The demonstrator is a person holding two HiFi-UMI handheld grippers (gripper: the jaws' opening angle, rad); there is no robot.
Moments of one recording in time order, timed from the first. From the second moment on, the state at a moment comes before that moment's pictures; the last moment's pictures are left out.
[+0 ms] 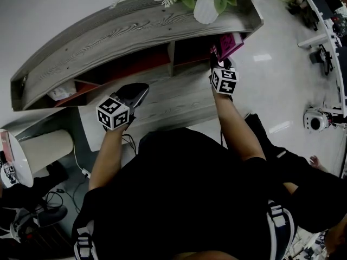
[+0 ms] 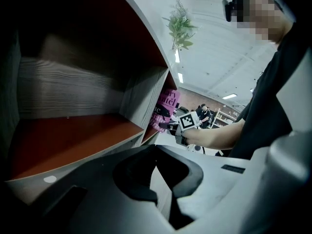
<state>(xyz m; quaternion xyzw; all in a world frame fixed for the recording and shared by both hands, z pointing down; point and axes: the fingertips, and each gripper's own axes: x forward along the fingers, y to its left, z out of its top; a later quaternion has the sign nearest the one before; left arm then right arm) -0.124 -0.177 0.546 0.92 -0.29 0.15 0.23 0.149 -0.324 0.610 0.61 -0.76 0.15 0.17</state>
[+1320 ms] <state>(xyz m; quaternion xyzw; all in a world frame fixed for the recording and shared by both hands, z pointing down) -0.114 -0.156 0.546 0.92 -0.28 0.15 0.23 0.187 -0.252 0.622 0.61 -0.74 0.15 0.22</state>
